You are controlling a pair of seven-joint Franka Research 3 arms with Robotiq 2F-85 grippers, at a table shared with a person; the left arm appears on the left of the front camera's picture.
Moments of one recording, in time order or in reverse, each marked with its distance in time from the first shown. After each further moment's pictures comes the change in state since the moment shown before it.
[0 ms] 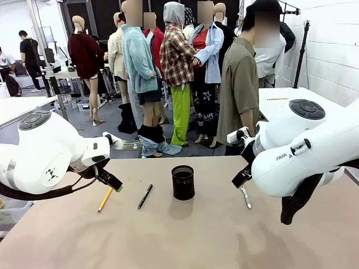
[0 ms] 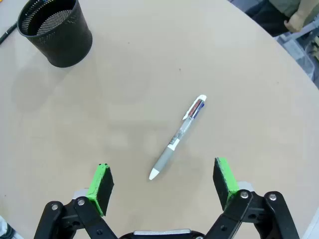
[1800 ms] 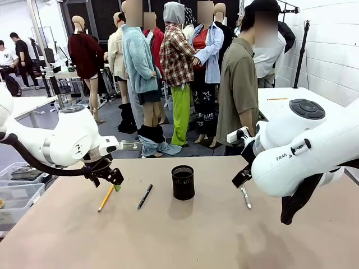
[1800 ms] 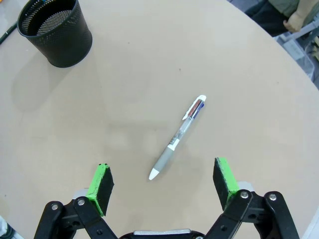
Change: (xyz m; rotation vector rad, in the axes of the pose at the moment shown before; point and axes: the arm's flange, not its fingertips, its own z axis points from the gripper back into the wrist) left arm 0.041 0.075 -0.094 -0.010 0.333 0.293; right arm 0.000 0.000 0.000 -0.001 -0.001 0.000
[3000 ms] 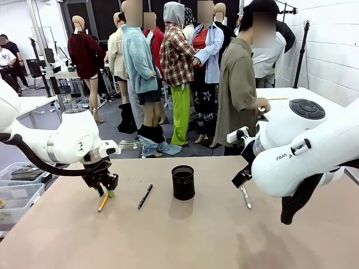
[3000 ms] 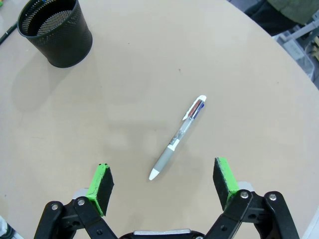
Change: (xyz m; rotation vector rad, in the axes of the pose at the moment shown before) left arm 0.003 0.013 -0.016 -0.030 0.096 0.062; right arm 0.000 0.000 0.000 0.000 0.000 0.000
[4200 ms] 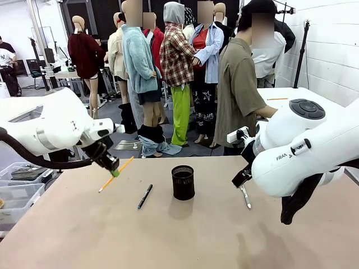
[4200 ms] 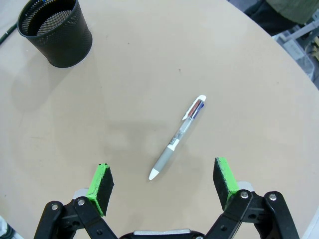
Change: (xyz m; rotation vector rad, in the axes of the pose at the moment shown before) left arm -0.008 -0.023 0.092 -0.156 -0.270 -0.336; right arm 0.000 0.000 0.000 0.000 0.000 0.000
